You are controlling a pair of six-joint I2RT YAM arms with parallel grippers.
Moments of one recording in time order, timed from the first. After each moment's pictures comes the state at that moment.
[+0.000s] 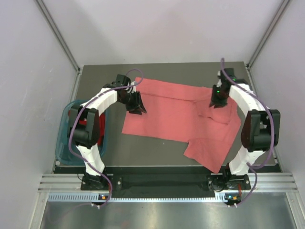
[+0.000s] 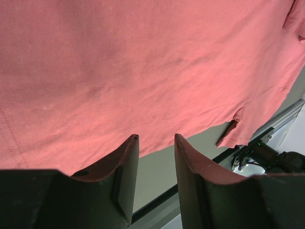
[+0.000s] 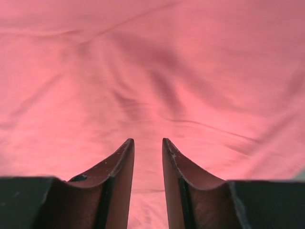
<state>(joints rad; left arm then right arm) -0.26 1.86 1.38 -0.65 0.53 -0.42 0.02 1.73 1.36 -0.78 -0.06 0.27</state>
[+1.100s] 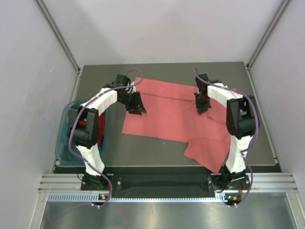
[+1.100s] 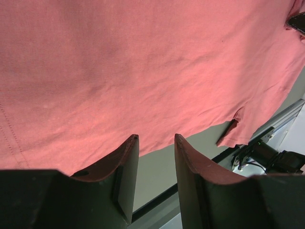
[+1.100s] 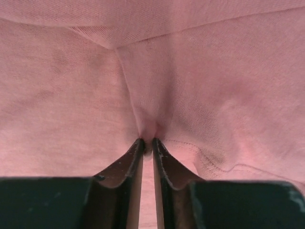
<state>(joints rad) -0.26 1.86 1.38 -0.66 0.53 -0.42 0.26 2.00 1.46 -0.77 0.08 0.23</state>
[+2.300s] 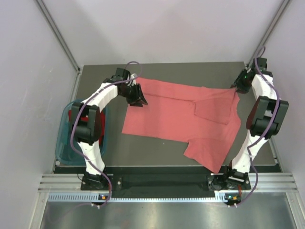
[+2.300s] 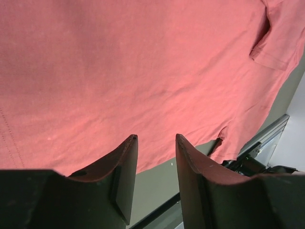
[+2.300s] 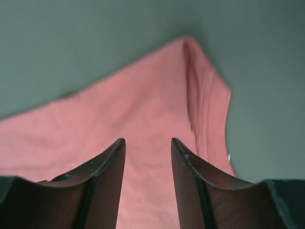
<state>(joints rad) -0.24 1.92 1.52 -0.65 0.53 -0.45 -0.26 1.97 1.65 -0.66 -0.17 0.39</state>
